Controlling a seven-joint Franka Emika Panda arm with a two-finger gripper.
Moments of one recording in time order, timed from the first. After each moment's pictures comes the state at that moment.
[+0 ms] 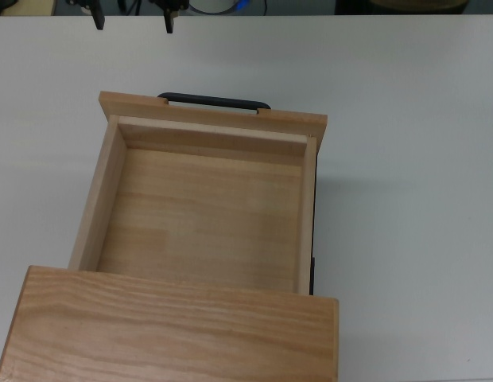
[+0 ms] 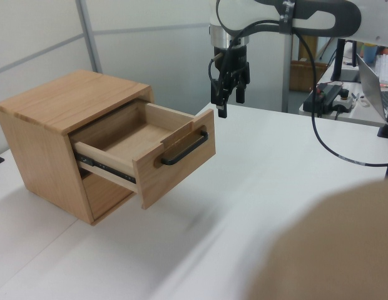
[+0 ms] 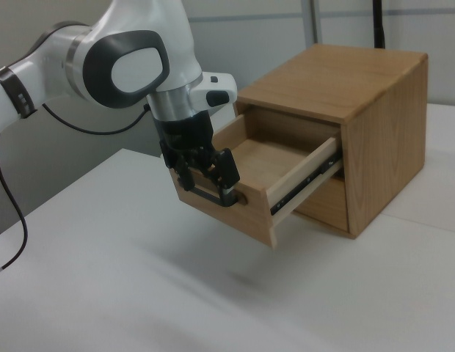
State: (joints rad) arm -0.08 0.08 0.01 -1.44 -0.01 1.54 -0.07
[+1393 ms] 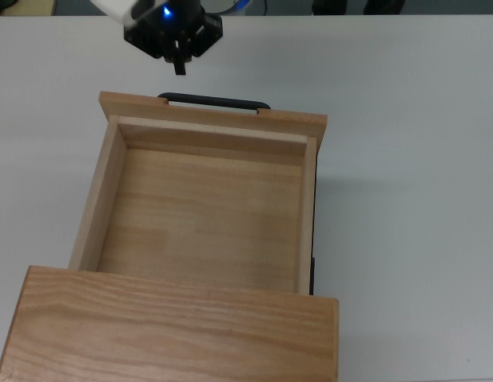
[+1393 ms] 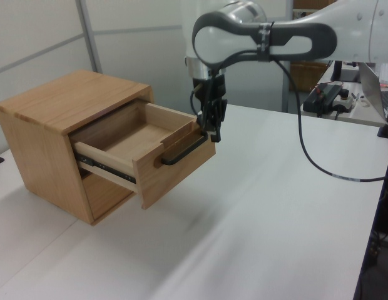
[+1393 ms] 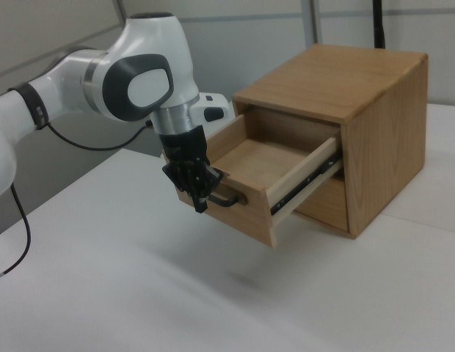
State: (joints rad) arm 0.01 0.17 0.02 -1.46 -0.03 1.58 -0.08
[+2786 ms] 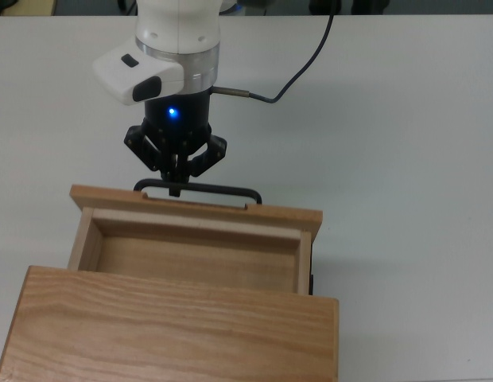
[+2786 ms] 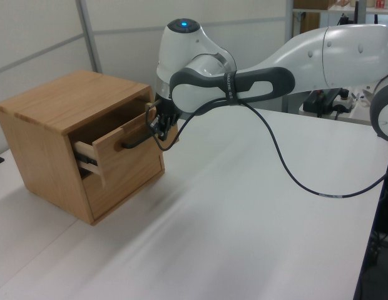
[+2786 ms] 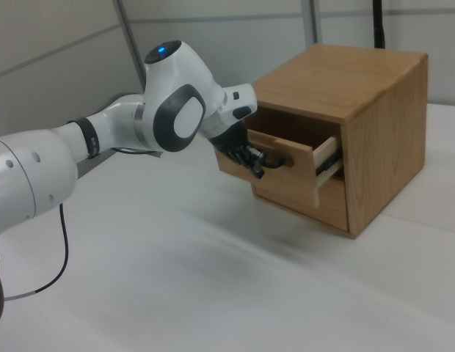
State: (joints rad) arm 0.03 0.37 0.02 -1.41 -0.14 2.19 0.17
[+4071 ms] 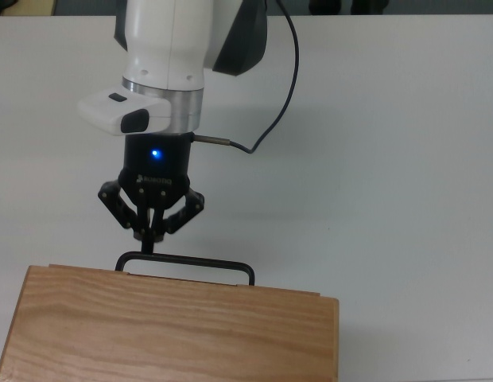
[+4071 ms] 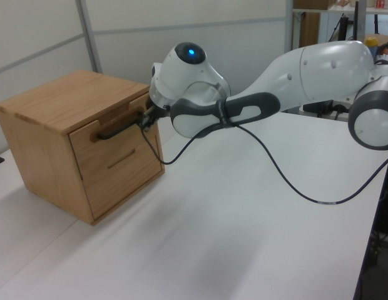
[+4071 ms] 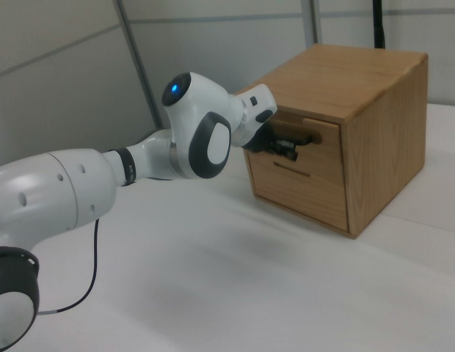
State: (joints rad) arm 0.00 0.48 0.02 -1.40 -0.27 2.54 0.17
